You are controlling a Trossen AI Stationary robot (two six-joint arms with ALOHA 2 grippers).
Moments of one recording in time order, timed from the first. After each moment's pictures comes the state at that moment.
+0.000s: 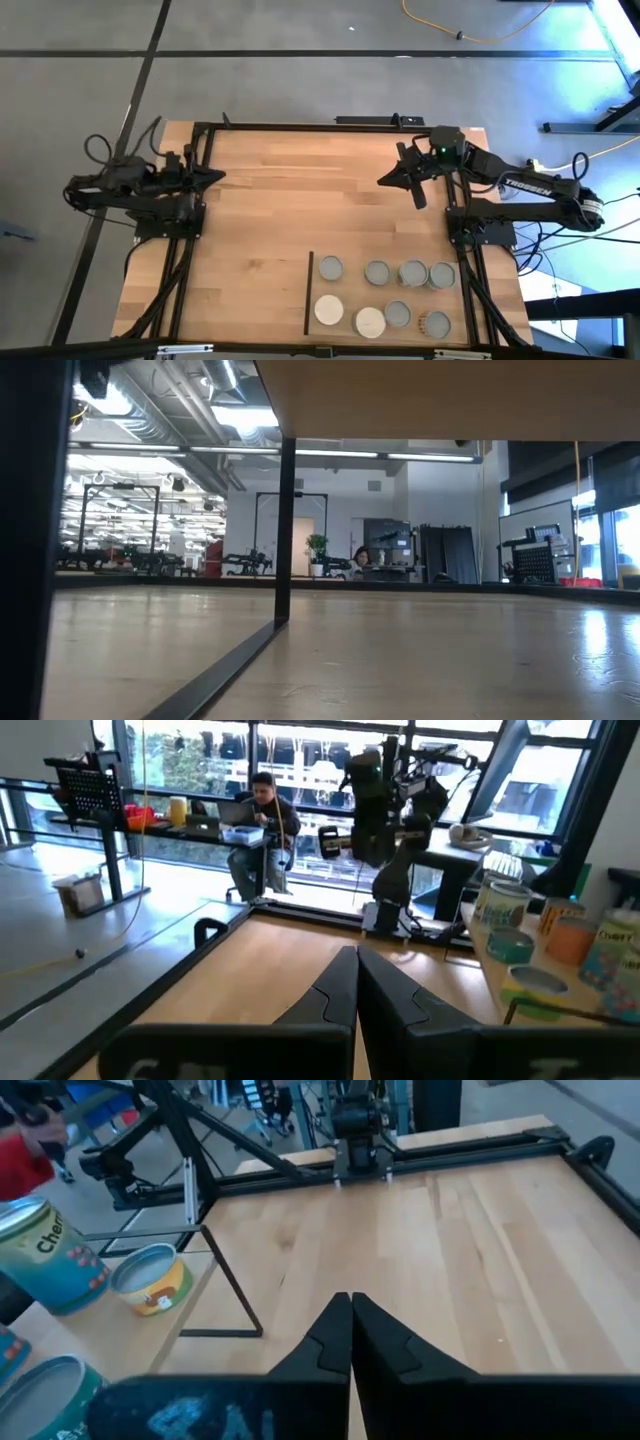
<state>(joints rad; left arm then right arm) -0.09 0.12 0.58 -0.40 -0.31 -0.11 -0.44 0.91 0.71 -0.19 -0.61 0.00</state>
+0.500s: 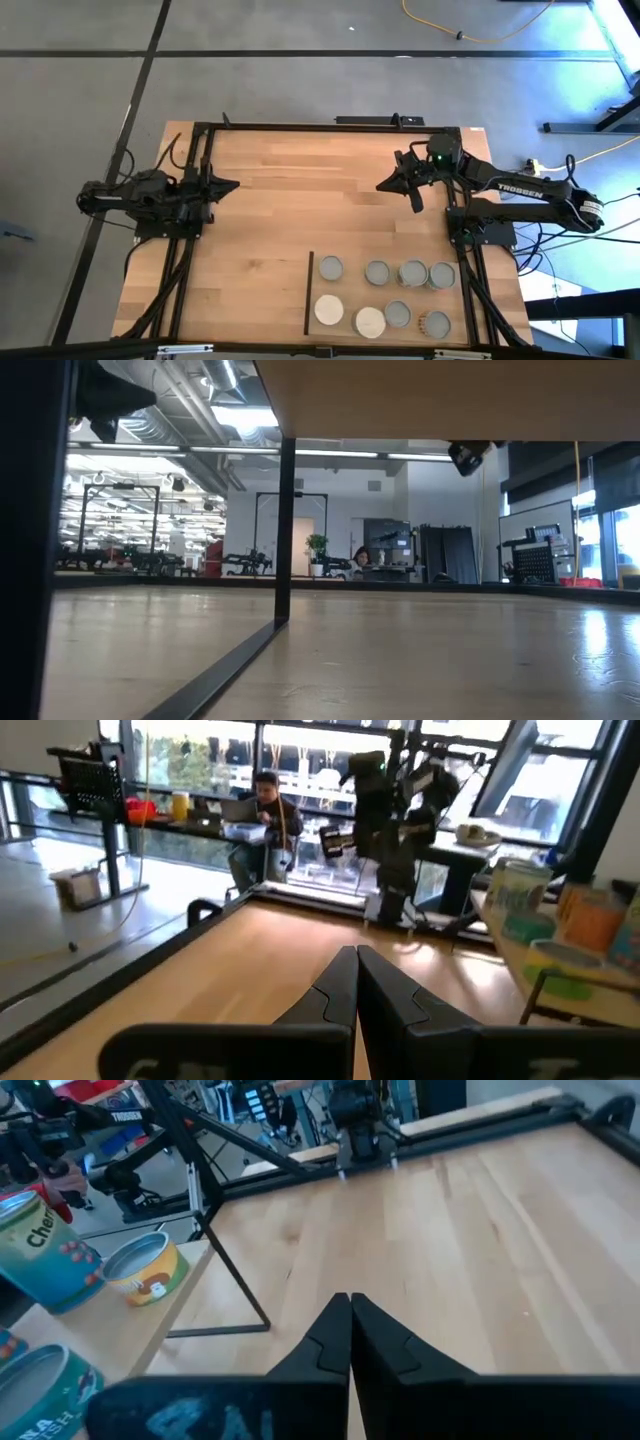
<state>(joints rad) -0.09 0.00 0.28 -0.20 -0.33 -0.14 -0.47 0.91 0.53 0.02 -0.66 0.09</state>
